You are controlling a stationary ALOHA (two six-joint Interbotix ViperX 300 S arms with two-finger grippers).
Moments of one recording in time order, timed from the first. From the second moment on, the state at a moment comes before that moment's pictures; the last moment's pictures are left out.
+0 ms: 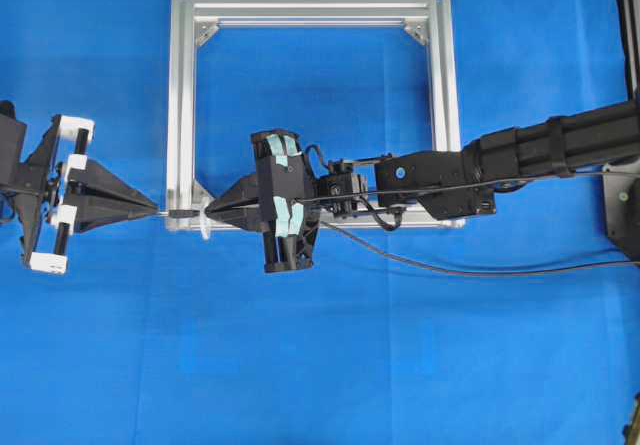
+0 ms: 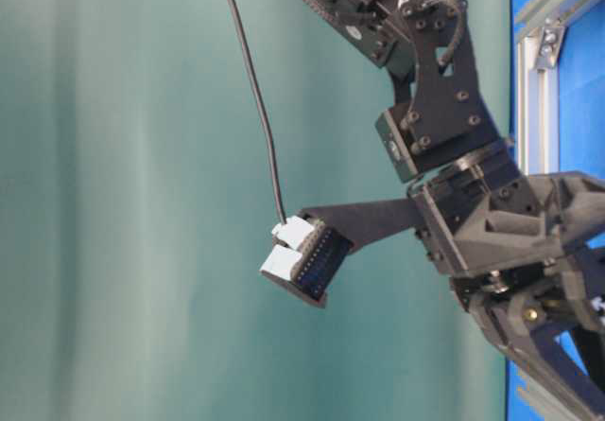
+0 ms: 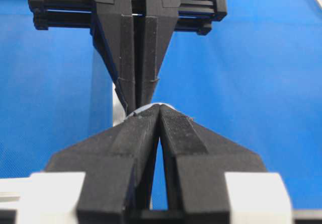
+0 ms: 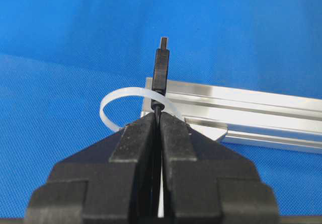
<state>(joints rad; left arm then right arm) -0.16 -0.44 1.36 -0.08 -0.71 -0.04 0.03 0.41 0.38 -0.09 -0.44 0.14</state>
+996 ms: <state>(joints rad) -0.15 -0.14 1.25 -0.08 -0.69 -0.04 0.03 0.41 0.38 -0.09 -0.44 0.14</state>
